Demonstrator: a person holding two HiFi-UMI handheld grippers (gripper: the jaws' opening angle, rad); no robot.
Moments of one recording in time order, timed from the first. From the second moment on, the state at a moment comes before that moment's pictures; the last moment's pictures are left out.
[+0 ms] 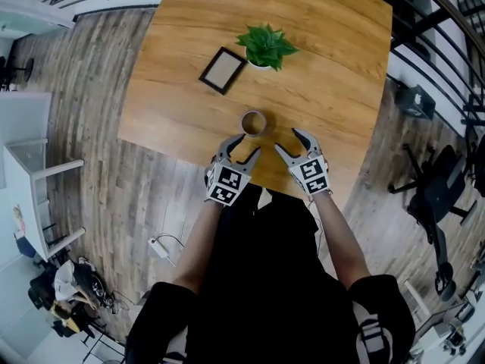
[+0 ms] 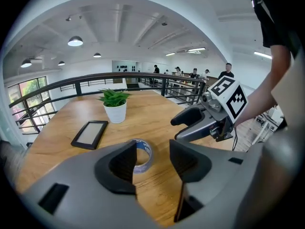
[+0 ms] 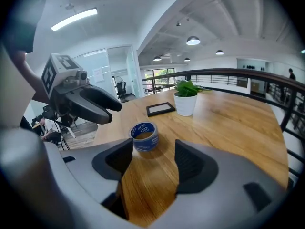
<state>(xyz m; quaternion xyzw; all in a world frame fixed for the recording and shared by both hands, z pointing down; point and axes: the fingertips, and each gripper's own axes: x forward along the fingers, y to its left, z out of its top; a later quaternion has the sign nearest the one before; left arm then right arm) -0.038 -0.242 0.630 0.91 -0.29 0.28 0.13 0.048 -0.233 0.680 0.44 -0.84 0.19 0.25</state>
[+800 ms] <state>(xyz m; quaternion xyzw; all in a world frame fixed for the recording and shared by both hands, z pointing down) -0.023 -0.250 0.697 0.91 -0.14 0.38 0.06 0.057 -0.213 0.711 0.52 -0.79 0.24 0.24</state>
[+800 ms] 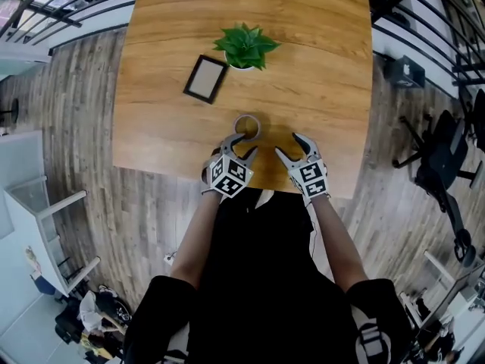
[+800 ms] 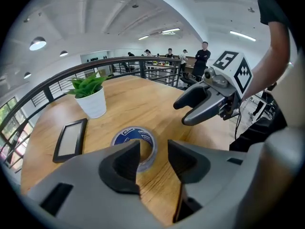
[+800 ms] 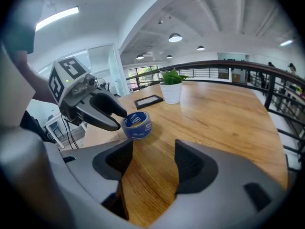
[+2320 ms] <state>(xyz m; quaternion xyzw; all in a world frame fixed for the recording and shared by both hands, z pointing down) -0.009 -0.250 0.734 0.89 -0.10 0.44 0.02 0.056 -0.178 0.707 0.53 -0.77 0.23 0.27</state>
